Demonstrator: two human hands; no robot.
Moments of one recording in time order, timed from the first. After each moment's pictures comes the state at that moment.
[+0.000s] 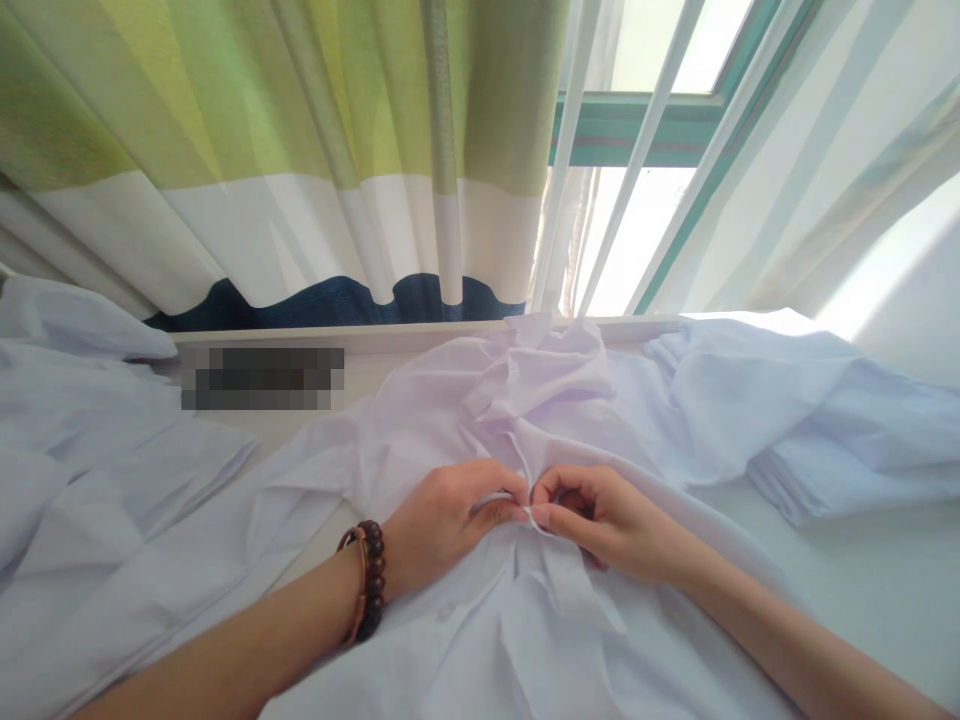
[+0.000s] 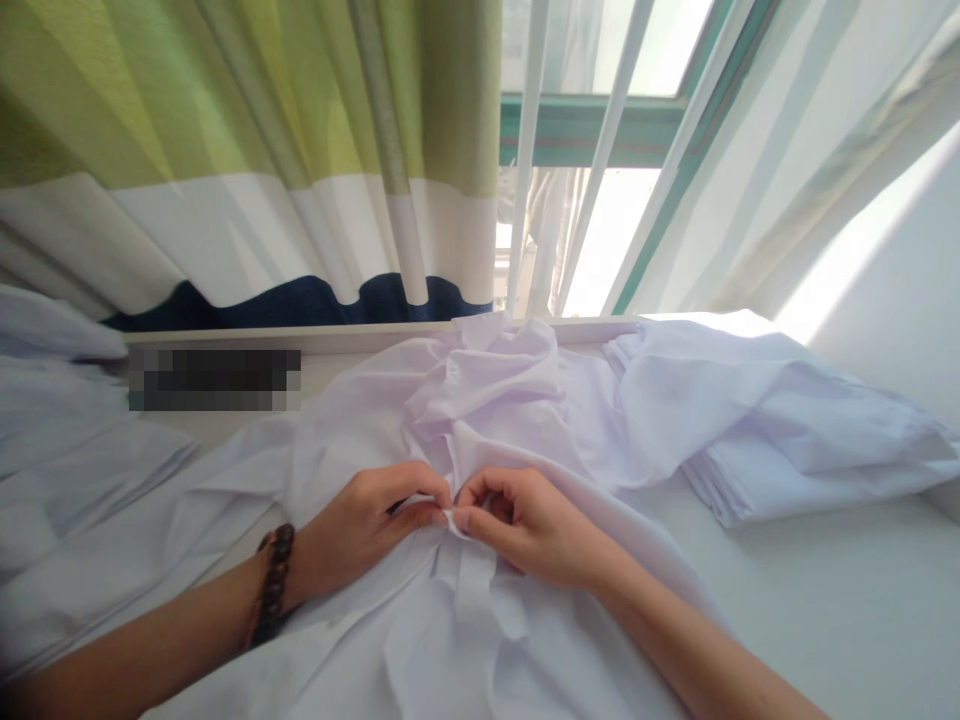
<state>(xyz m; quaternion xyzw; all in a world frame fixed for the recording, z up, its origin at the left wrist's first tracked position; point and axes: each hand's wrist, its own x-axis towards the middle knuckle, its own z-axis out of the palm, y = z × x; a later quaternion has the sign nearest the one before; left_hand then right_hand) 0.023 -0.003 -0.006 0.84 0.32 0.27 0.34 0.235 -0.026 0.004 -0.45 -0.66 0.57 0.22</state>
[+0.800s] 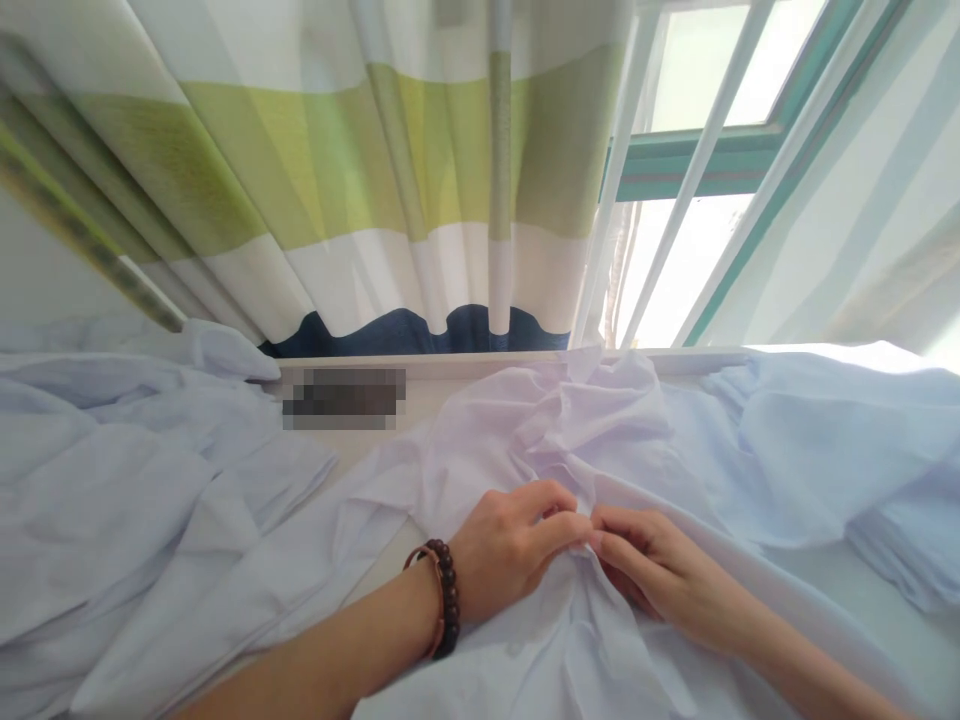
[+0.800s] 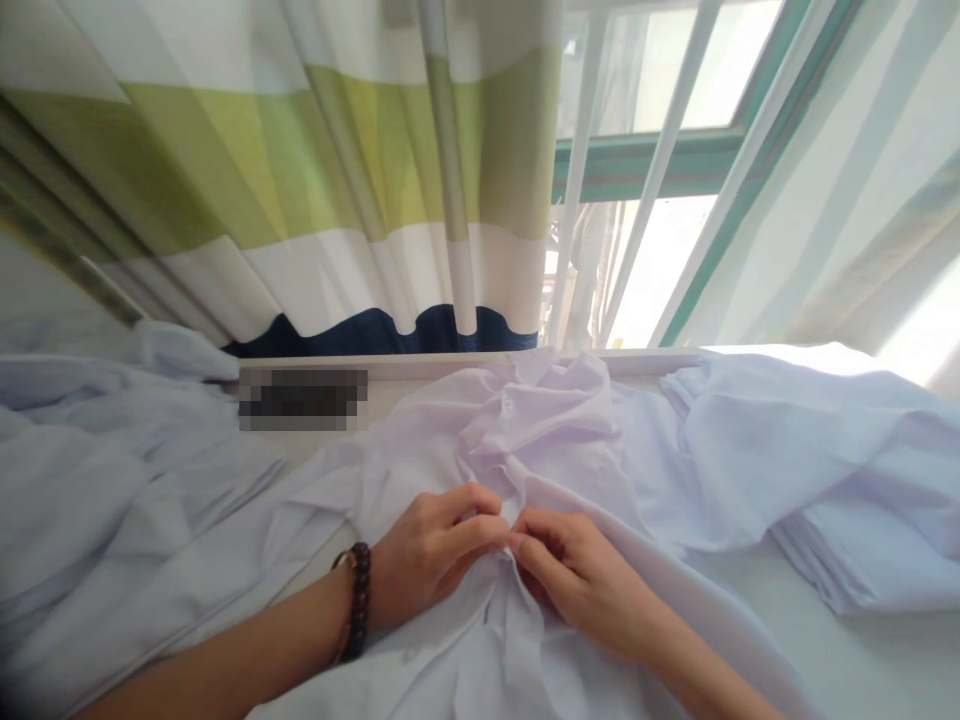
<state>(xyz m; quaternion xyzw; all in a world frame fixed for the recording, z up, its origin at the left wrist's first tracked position) 0.019 -0.009 0.001 0.92 0.27 0.28 0.10 0.219 -0.028 -0.006 -0.43 -0.66 0.56 0.24</state>
